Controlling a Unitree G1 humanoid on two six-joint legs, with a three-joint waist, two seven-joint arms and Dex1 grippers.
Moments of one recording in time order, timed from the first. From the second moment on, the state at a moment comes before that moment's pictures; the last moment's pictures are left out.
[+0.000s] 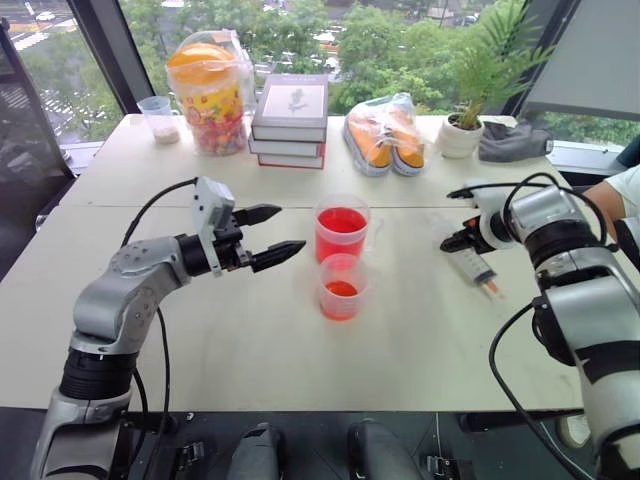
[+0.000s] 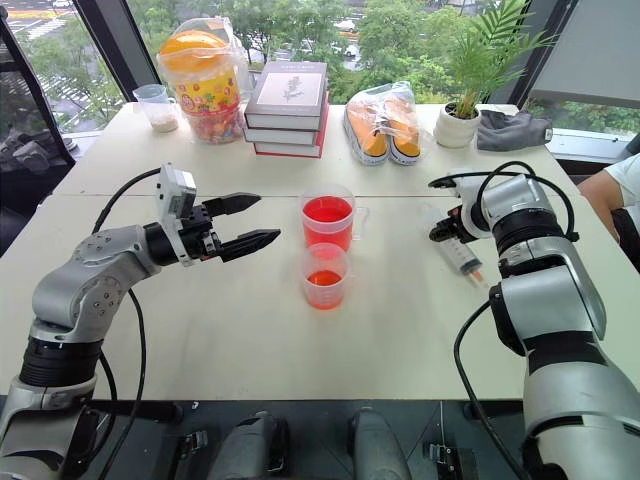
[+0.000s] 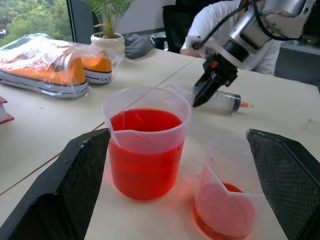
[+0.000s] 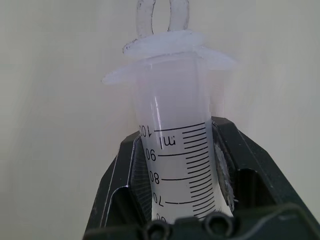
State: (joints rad) left arm -0.48 0.58 0.06 -0.21 -0.62 0.58 -0.86; right arm -1.23 -0.67 0.26 1.03 -0.05 0.82 0.92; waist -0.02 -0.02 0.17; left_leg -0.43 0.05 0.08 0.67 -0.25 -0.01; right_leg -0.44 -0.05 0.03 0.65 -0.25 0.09
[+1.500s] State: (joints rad) left arm -0.95 0.52 0.02 0.17 -0.56 0.57 -1.00; right arm -0.69 -0.15 -0.04 0.22 0.37 0.19 0.71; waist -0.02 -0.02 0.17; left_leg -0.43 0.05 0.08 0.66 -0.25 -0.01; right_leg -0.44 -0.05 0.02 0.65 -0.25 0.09
